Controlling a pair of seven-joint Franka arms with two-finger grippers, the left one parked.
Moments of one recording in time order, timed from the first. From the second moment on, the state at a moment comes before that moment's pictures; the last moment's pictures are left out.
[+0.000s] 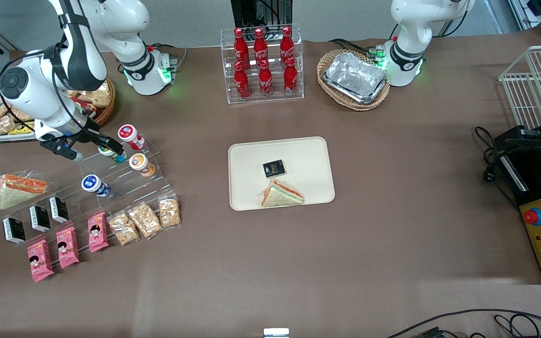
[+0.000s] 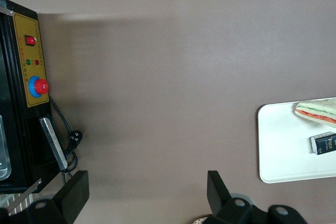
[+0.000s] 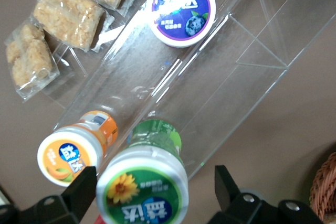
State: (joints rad) arm 0.01 -0.29 -0.04 -2.56 0.06 2.25 0.40
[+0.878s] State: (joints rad) arm 0.01 -0.26 -0.04 -2.56 0.06 2.27 0.40
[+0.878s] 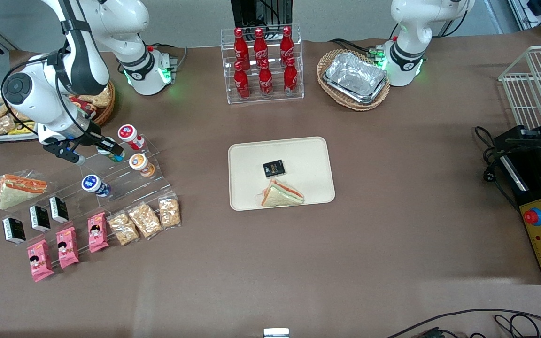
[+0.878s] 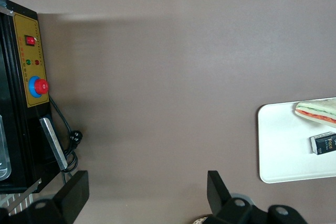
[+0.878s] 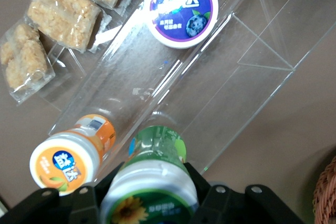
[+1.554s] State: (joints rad) arm 0.01 -0.27 -0.04 -2.27 0.06 1.87 0.40
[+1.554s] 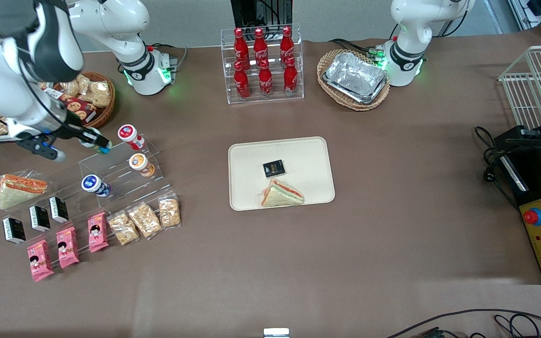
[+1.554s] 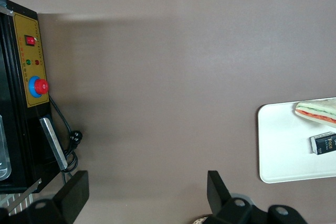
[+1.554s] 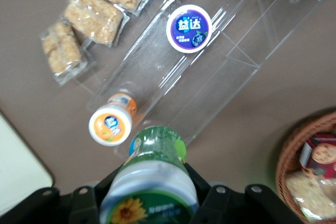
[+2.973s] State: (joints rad) arm 0.54 -0.07 -0.02 -1.91 0.07 1.80 1.01
